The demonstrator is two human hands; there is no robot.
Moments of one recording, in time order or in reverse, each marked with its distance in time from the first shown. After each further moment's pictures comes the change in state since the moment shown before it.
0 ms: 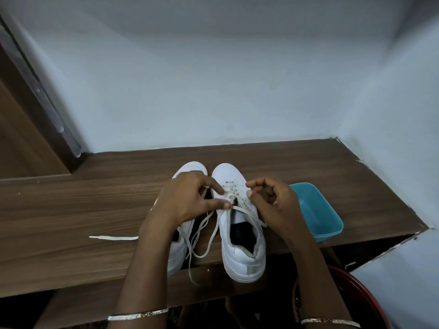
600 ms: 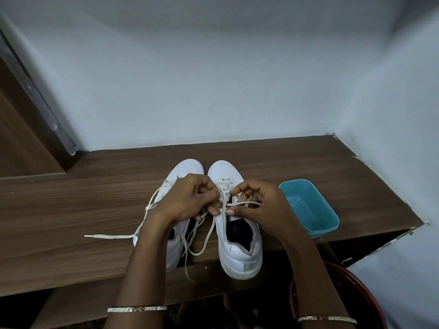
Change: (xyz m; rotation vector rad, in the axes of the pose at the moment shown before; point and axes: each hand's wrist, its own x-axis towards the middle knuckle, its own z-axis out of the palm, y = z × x) left_hand -0.003 0.009 0.012 -0.607 -0.189 -0.197; right_hand 0.001 -0.006 0.000 -0.005 -0.283 0.004
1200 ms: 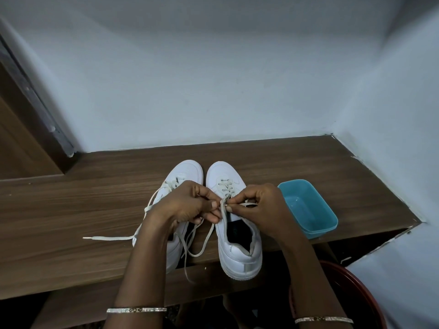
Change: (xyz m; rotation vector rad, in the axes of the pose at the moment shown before) left_hand -0.003 0.002 -0.001 -0.161 -0.113 -0.229; right_hand 0.001 -0.005 0.005 -0.072 0.042 -0.049
